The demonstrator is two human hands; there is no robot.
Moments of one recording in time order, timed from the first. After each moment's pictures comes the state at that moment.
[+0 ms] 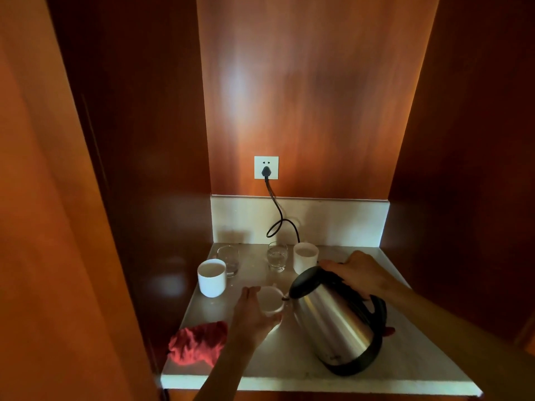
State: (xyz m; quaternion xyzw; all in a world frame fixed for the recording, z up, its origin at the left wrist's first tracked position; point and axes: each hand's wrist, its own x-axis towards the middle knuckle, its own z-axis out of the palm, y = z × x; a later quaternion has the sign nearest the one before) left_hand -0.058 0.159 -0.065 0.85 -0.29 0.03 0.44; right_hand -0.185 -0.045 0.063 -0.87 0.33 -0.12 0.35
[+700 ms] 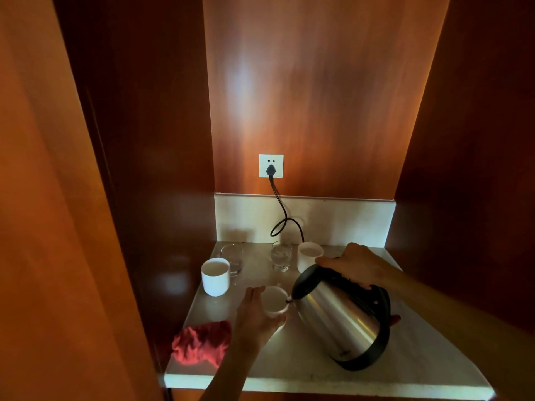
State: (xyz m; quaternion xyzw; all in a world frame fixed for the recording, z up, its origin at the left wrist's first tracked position) left_hand -0.055 0.159 -0.069 0.87 -0.27 0.01 0.42; right_hand -0.162 -0.043 0.078 -0.92 0.30 -0.07 0.26
